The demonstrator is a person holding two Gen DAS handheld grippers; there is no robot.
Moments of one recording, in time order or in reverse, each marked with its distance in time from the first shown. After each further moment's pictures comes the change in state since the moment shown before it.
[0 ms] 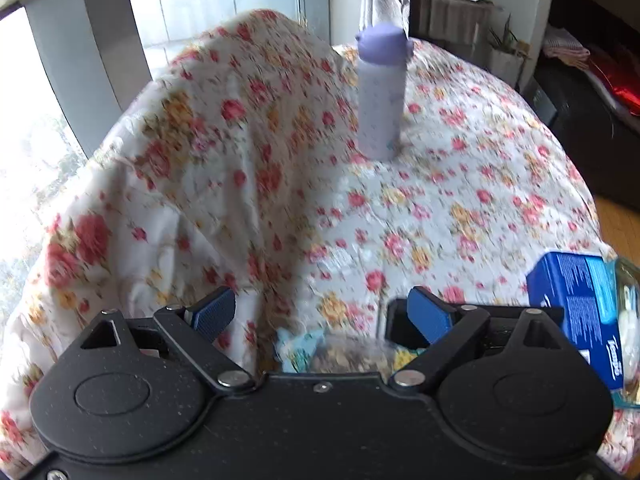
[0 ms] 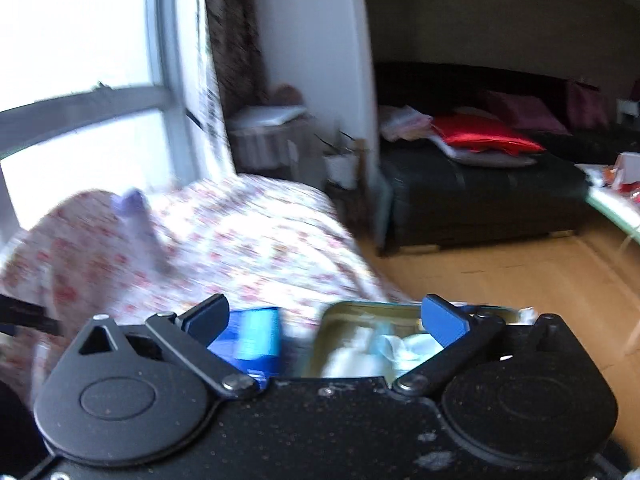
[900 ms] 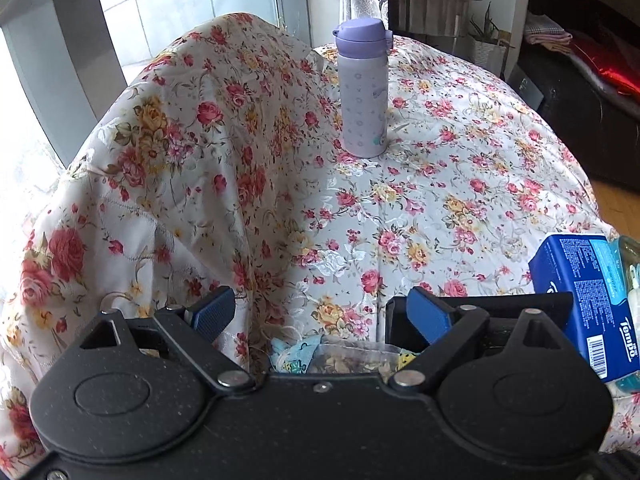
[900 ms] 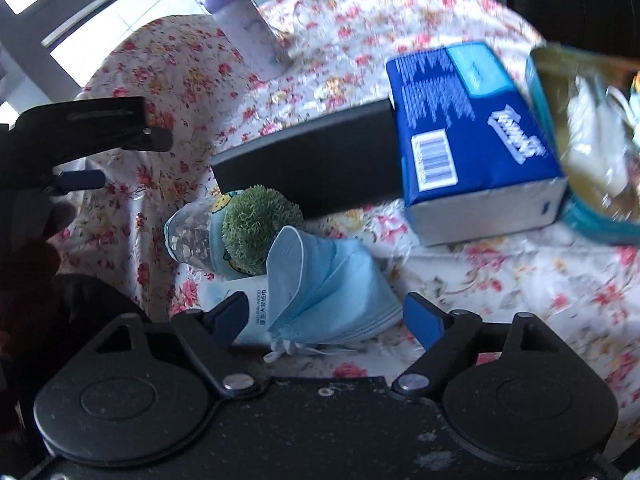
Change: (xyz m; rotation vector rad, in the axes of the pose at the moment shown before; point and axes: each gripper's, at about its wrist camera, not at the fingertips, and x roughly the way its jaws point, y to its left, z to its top) left arm 0.014 -0.006 -0.007 0.066 -0.012 -0.023; right arm 0.095 0.106 -0.099 0.135 0.634 0.237
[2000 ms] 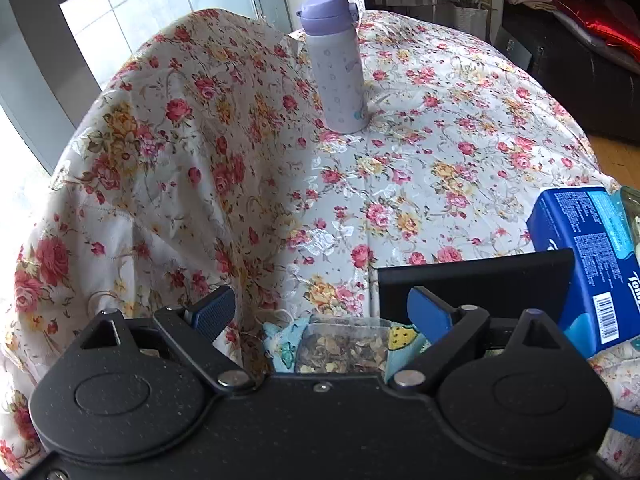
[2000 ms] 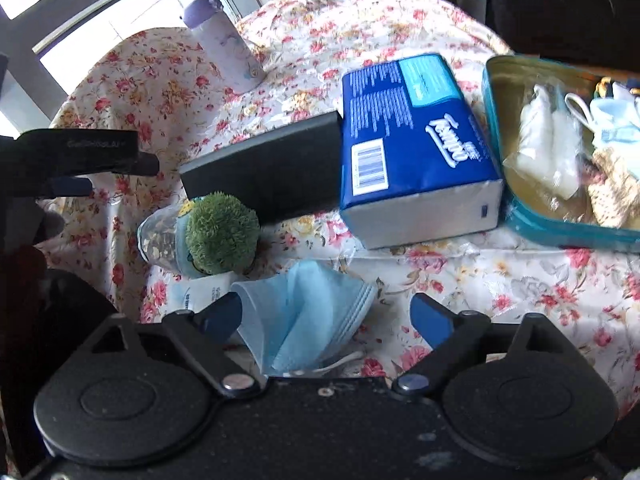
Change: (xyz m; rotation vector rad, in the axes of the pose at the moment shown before) left arm 0.004 -0.025 -0.008 0.114 0.059 0.024; right arm -0.014 -0.022 -0.007 -0.025 -0.040 -0.045
